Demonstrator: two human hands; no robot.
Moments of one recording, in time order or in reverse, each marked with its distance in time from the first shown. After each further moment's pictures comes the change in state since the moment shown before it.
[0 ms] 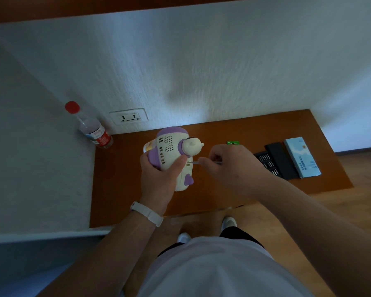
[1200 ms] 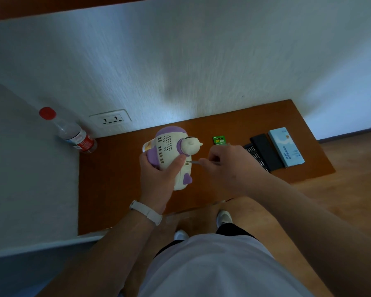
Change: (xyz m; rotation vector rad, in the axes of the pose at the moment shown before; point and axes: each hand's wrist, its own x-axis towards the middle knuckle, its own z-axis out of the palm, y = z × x) left_hand -0.009 -0.001 0.030 0.014 -0.073 -0.002; right_hand -0.016 0.030 -0.005 -0.032 0.009 0.077
